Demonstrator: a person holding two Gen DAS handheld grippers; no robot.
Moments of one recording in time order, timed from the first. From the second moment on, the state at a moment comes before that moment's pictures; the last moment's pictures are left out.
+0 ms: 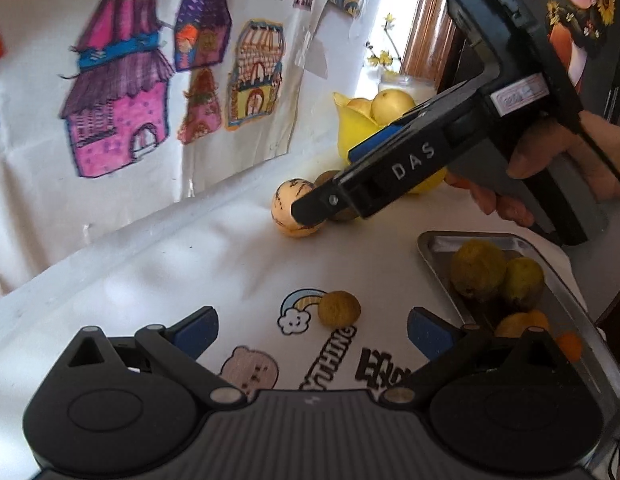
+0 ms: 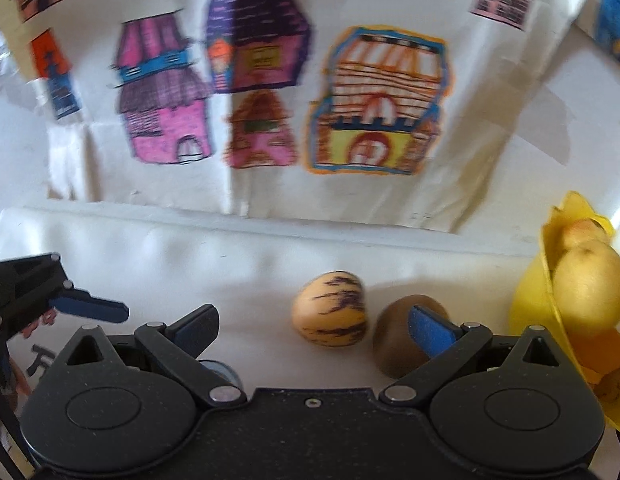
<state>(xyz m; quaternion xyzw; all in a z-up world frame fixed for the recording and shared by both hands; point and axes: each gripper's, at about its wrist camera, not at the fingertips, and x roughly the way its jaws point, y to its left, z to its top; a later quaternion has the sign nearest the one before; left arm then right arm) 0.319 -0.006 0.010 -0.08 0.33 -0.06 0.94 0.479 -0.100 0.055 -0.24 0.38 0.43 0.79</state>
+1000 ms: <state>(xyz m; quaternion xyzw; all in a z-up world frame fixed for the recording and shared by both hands) 0.353 -0.022 -0.001 -0.10 0.36 -0.08 0.93 0.539 -0.131 0.017 -0.09 0.44 0.25 0.86</state>
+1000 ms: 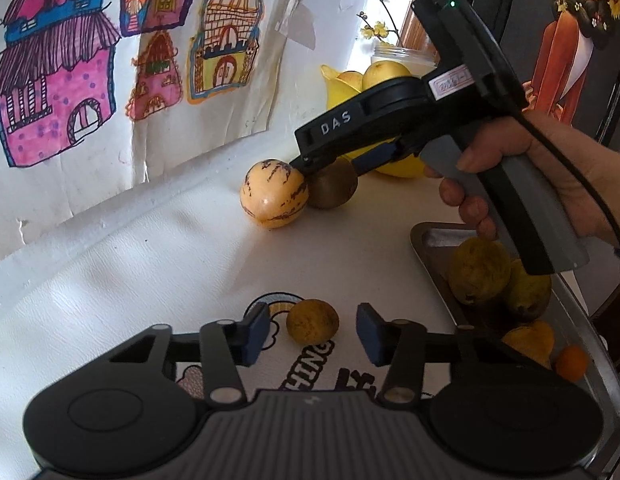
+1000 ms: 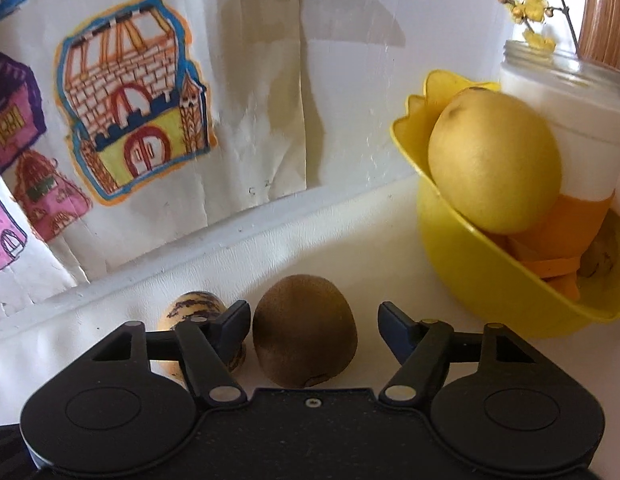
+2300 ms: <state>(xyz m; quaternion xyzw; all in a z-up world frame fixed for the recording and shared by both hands) 0.332 -0.017 0.007 -0.12 0.35 -0.06 0.93 0.491 -0.151 0.024 -0.04 0.47 0.29 0.83</state>
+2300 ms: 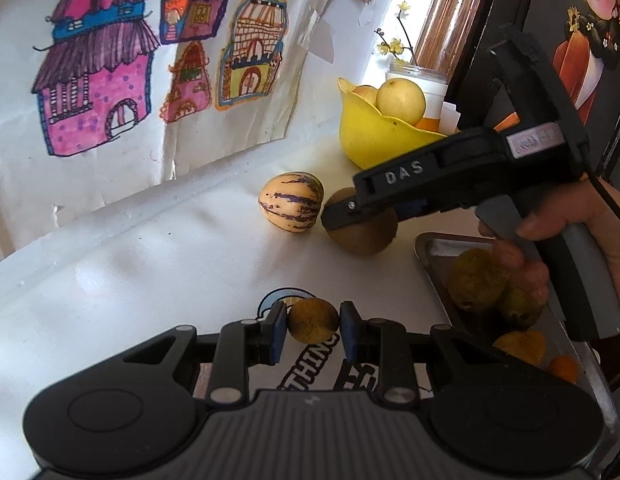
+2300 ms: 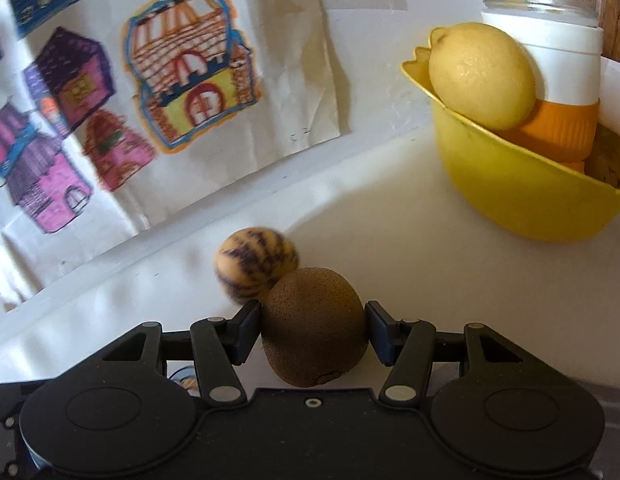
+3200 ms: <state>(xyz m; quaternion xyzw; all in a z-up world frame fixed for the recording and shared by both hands) 0.240 -0.081 0.059 -0.13 0.30 -0.10 0.94 0.336 -0.272 0.099 0.02 0.43 0.30 0.85</state>
